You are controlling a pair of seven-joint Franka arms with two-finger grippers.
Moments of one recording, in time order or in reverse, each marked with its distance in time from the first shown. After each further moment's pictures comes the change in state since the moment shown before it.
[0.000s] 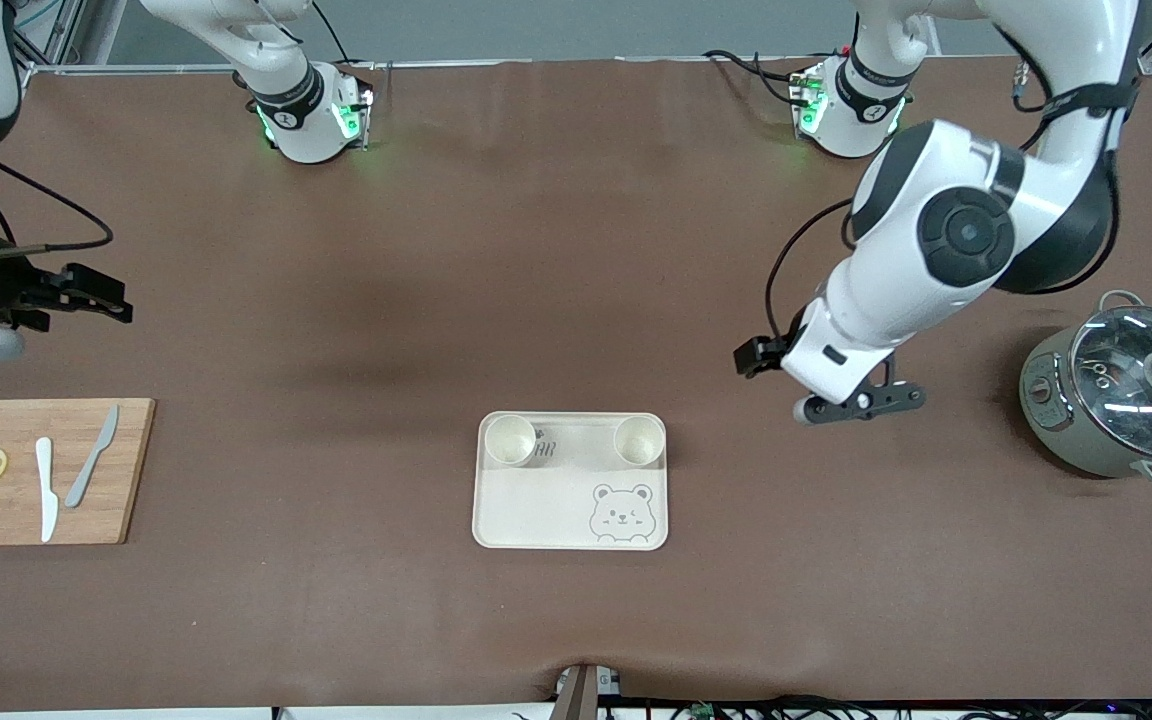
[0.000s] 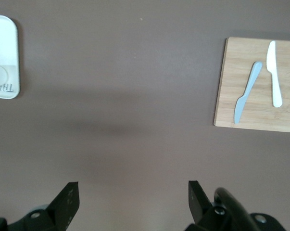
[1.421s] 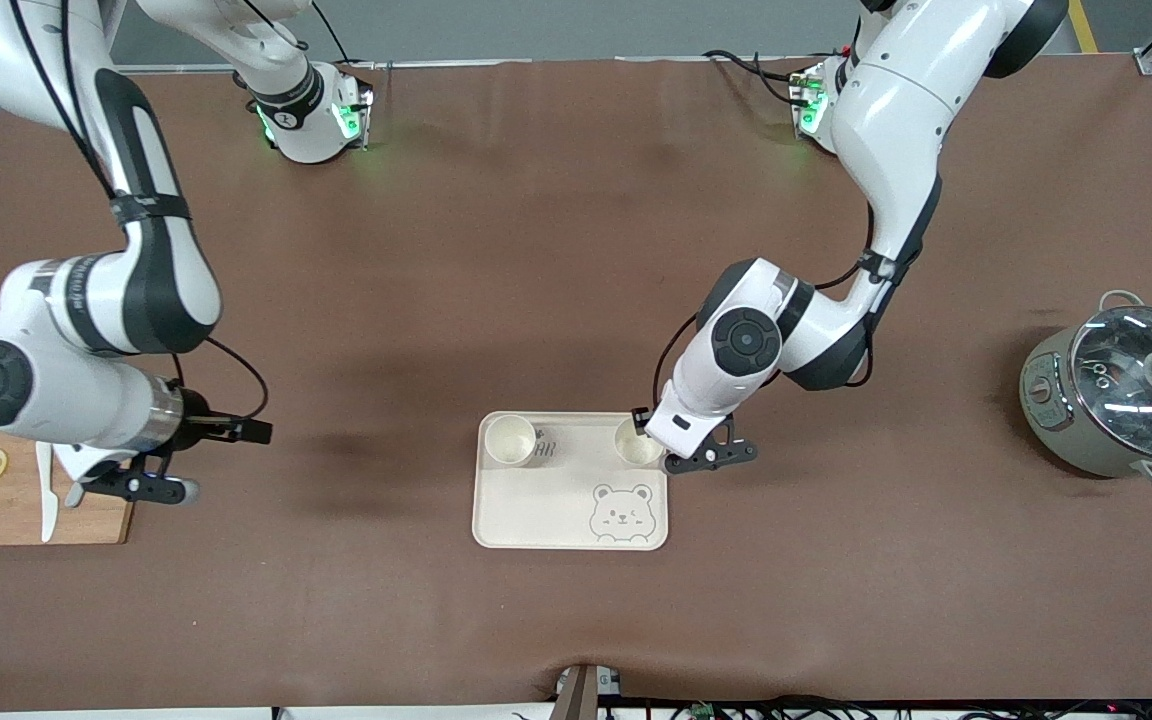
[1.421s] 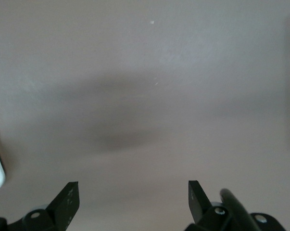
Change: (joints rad) left arm -0.157 0.336 0.007 0.005 0.104 0.395 -0.172; right arm 0.136 0.344 0.006 0.019 0.034 0.309 0.445
